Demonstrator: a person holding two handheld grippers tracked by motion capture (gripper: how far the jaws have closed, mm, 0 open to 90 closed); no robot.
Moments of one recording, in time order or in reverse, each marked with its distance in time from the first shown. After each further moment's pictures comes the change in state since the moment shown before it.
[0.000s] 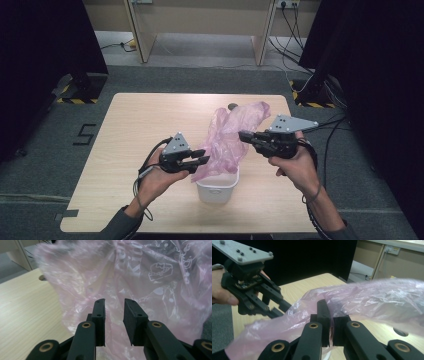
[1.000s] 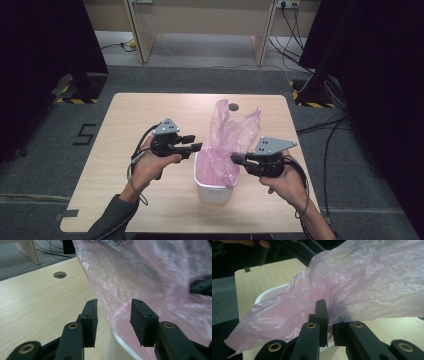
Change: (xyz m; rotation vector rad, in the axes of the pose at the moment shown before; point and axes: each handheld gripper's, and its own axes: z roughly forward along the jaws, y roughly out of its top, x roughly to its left) left arm 0.044 0.014 -0.003 -0.015 0.026 -0.136; right arm 0.022 -0.046 0.024 0.134 0.047 -0.055
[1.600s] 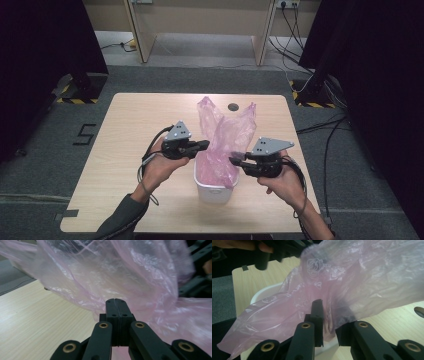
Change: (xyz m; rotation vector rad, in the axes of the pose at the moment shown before) left arm -0.019 0.000 0.008 -0.038 -0.029 0.123; right arm 0.000 -0.003 0.005 0.015 -0.009 0.007
